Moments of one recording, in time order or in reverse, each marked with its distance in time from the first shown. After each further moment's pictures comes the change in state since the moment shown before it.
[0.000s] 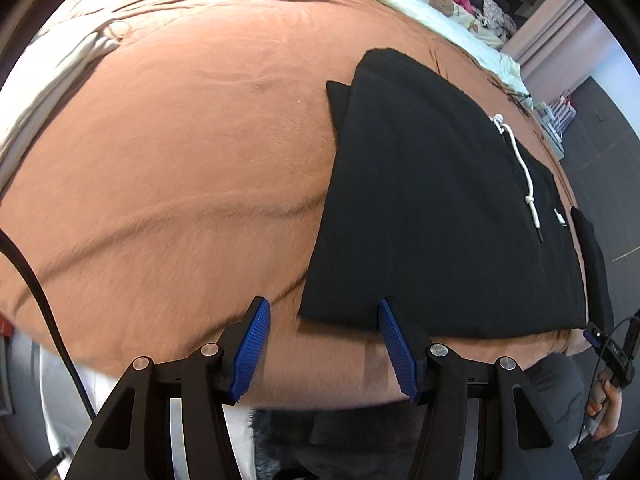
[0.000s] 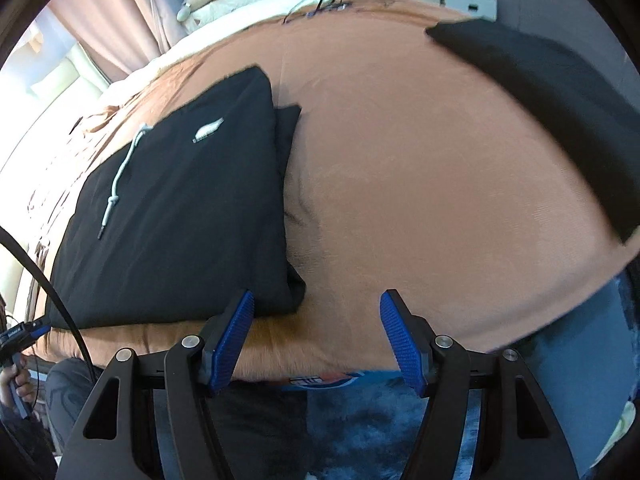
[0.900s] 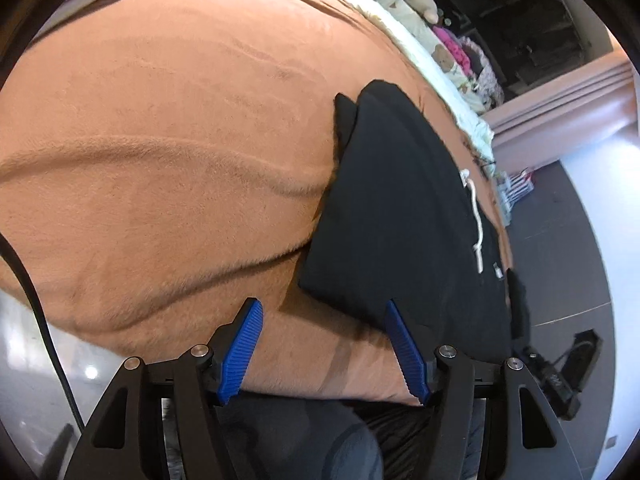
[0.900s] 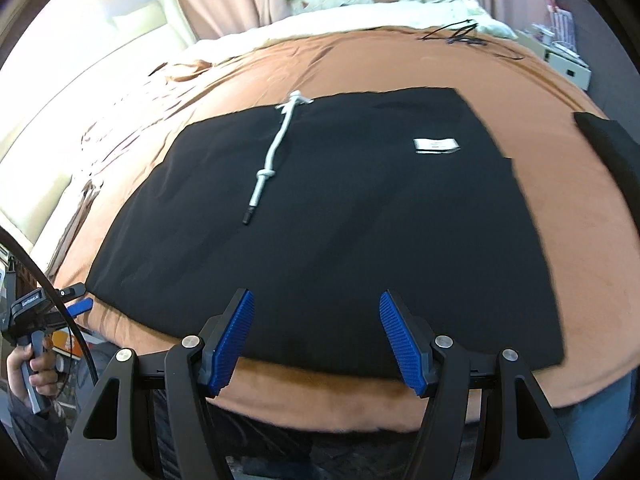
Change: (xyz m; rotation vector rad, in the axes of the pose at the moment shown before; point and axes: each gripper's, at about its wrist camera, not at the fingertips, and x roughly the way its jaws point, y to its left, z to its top) left arm 0.002 0.039 -0.018 -0.243 -0.065 -0.302; right arm 0.014 0.155 -0.015 -0.272 0.007 0.139
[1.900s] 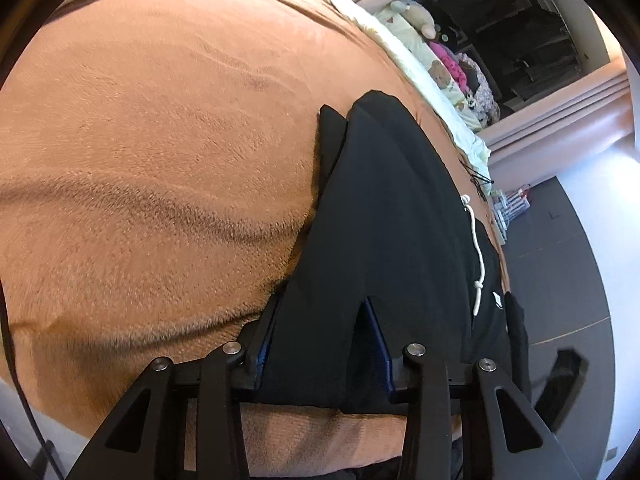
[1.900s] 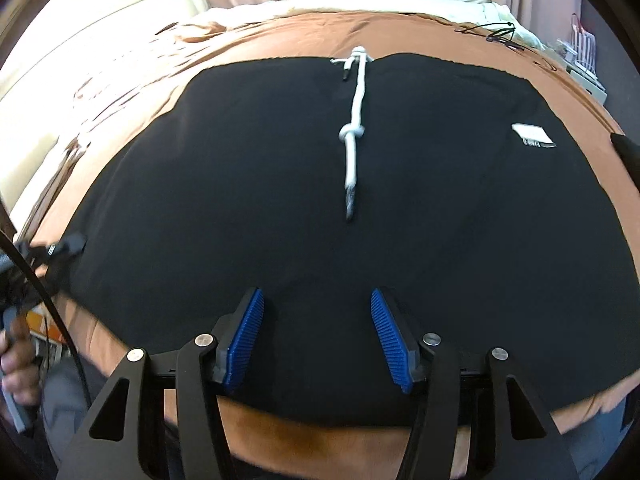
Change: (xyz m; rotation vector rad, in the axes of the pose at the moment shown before) left arm 0.030 -0.013 0.009 -0.016 -0.077 -0.013; right arm 0.088 0.082 -0.013 -0.079 0.046 -0.072
